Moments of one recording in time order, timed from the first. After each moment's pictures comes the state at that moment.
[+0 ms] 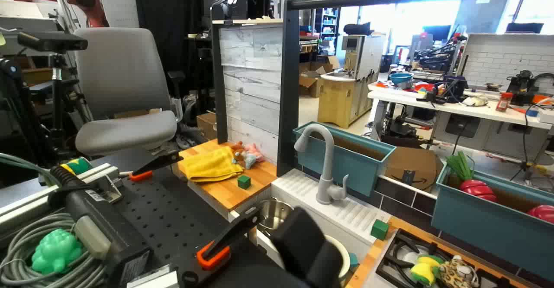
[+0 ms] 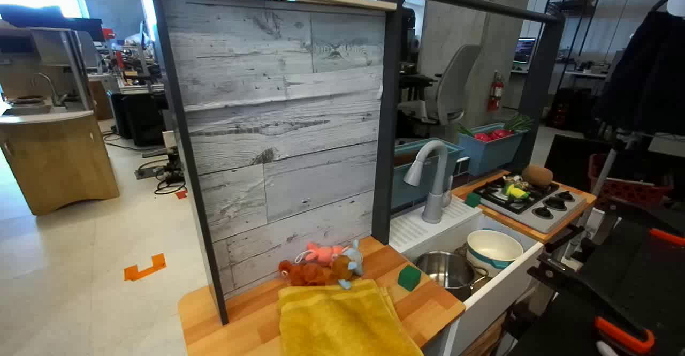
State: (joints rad) arm 0.18 -0.37 0.00 -2.40 0.26 2.10 -0.11
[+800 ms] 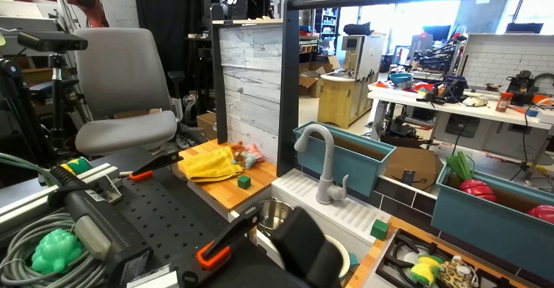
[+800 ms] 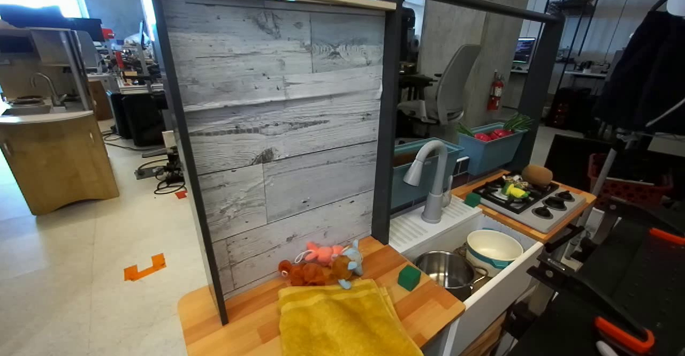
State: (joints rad) arm 0.18 -0.32 0.03 -2.39 0.26 2.15 -0.12
